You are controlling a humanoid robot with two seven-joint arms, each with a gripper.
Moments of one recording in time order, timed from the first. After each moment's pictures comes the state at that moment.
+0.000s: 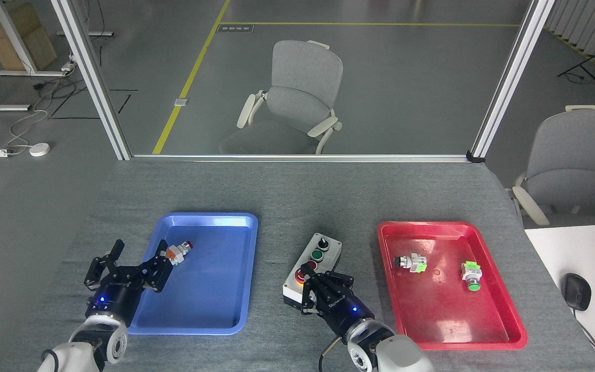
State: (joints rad) left arm -0.30 0.33 -0.21 -1.09 -1.06 -0.08 0.32; right arm -0.45 0.02 0.59 -0.82 1.18 -0.21 -0.27
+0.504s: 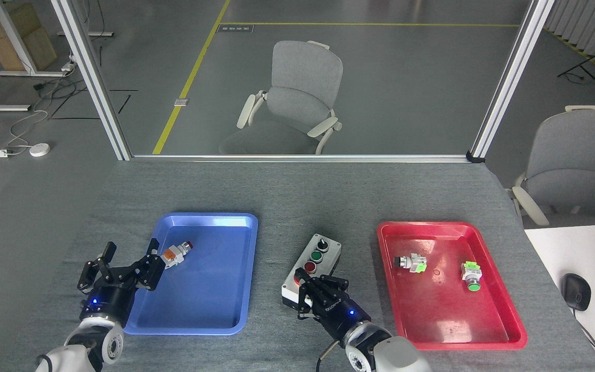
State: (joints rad) left arm -0.28 0.31 -0.14 -1.10 -1.03 -0.09 0.32; right arm -0.46 0.03 0.60 -0.75 1.18 -0.26 -0.29
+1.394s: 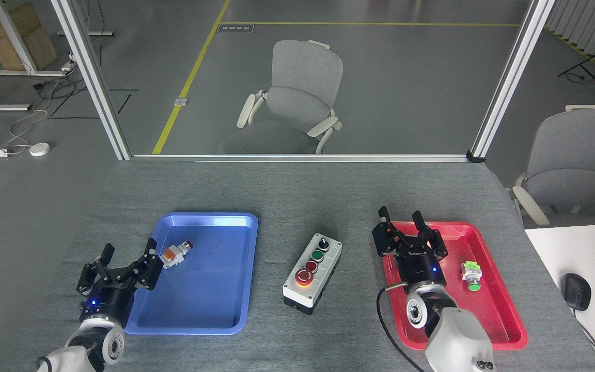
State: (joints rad) left arm -0.28 0.30 -0.13 -1.10 -0.99 -0.08 0.33; right arm -0.46 -0.03 0.12 -0.91 1.10 -0.15 -0.35
